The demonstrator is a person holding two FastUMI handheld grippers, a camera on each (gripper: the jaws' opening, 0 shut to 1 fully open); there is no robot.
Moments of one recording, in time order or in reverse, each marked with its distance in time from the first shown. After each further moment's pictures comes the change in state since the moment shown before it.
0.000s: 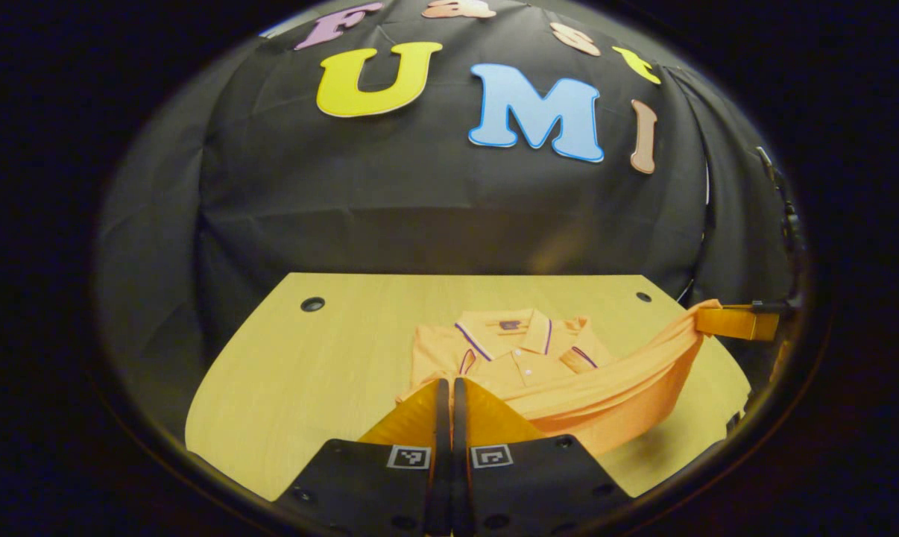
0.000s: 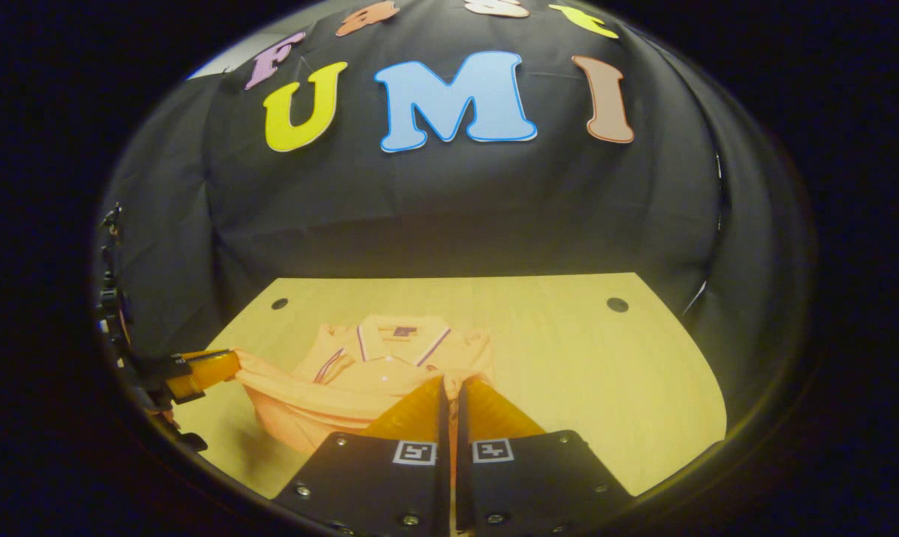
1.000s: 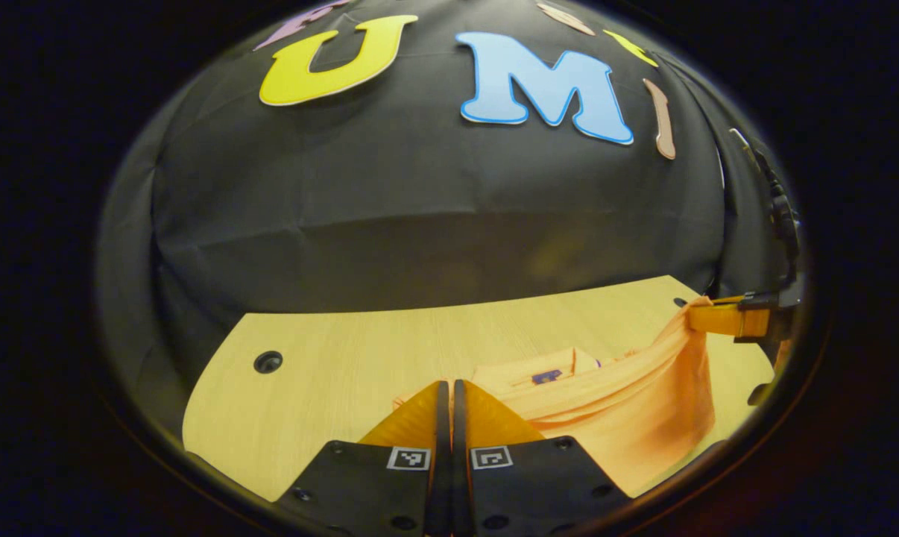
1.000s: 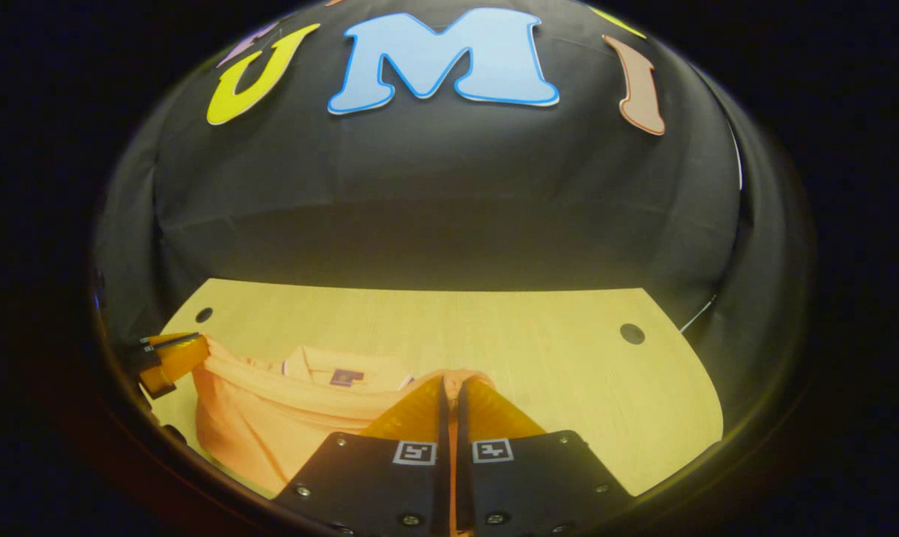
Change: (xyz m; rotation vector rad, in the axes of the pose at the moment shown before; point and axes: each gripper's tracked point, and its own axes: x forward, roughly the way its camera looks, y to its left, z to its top) left arm 0.174 0.013 0.042 0.097 -0.018 -0.025; right arm 0.156 -0.027 0.029 -0.038 0.078 -0.134
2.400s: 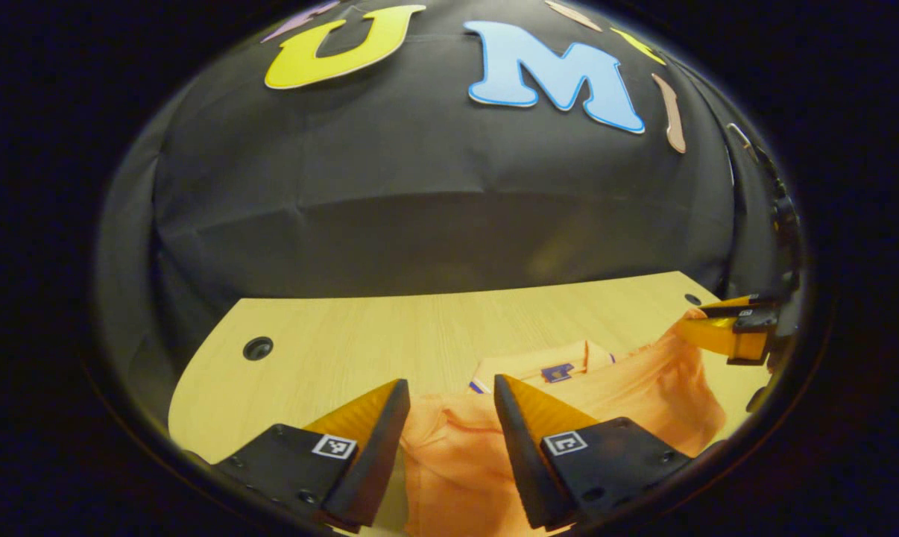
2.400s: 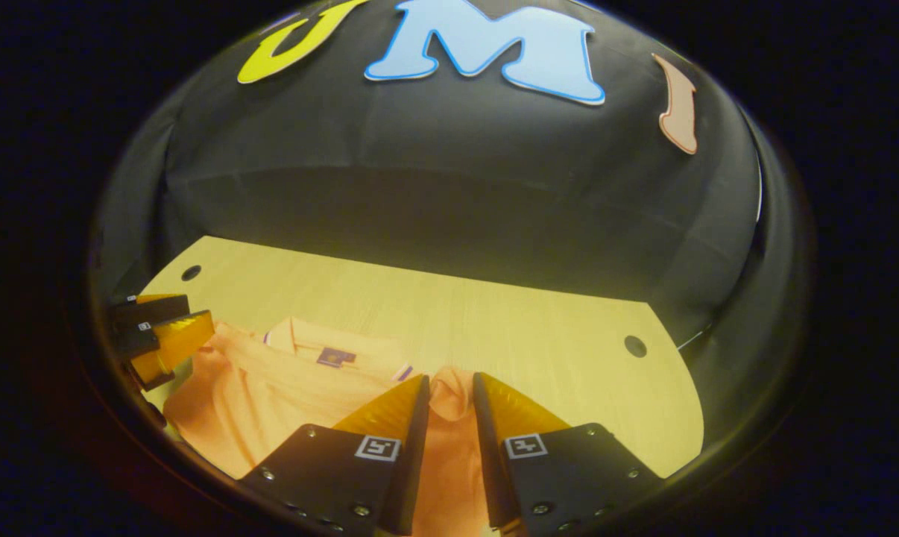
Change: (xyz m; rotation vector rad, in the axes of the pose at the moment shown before) left arm 0.004 0.006 -0.014 -0.054 0.024 0.023; right arm -0.003 0.018 0.000 -0.141 0.018 0.013
